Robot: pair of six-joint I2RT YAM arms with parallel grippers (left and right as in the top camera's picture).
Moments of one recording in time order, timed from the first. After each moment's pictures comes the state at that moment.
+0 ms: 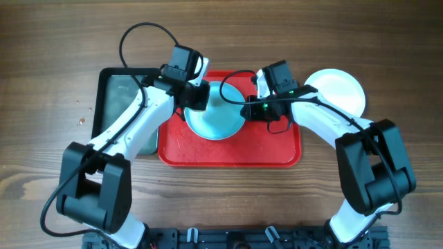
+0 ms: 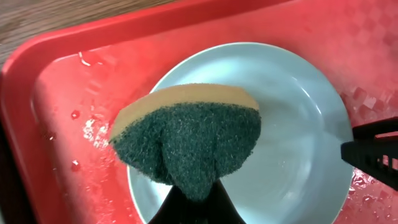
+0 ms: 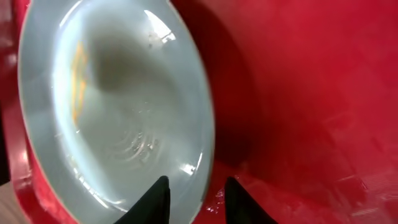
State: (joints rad) left arm -0.37 1.76 1.23 -0.60 0.08 -0.09; right arm 0.38 1.87 1.08 -0.38 -0.39 0.38
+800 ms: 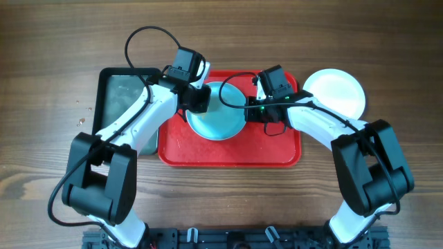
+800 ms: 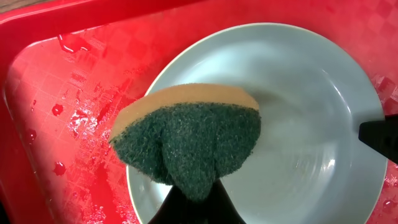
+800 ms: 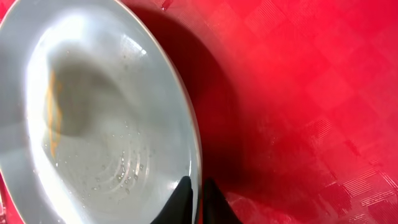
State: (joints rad) left arm -0.37 1.82 1.23 -0.60 0.08 -0.09; right arm 0.41 1.87 1.04 -0.30 -0.28 0.47
